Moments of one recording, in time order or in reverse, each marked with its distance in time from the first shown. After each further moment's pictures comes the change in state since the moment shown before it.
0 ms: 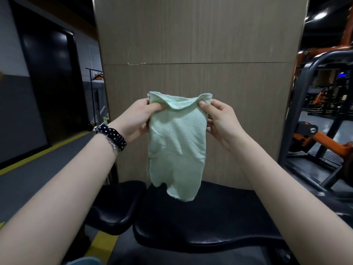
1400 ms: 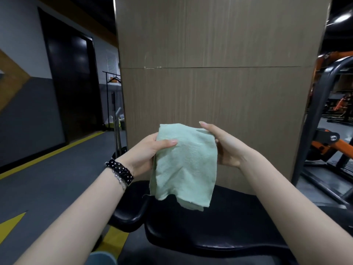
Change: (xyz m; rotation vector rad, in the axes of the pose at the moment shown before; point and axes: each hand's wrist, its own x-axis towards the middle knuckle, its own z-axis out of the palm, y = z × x) left_hand -0.049 -0.048 -0.012 -0.206 -0.173 -0.139; right_hand -0.012 0.025 0.006 -0.043 -0.239 0.522
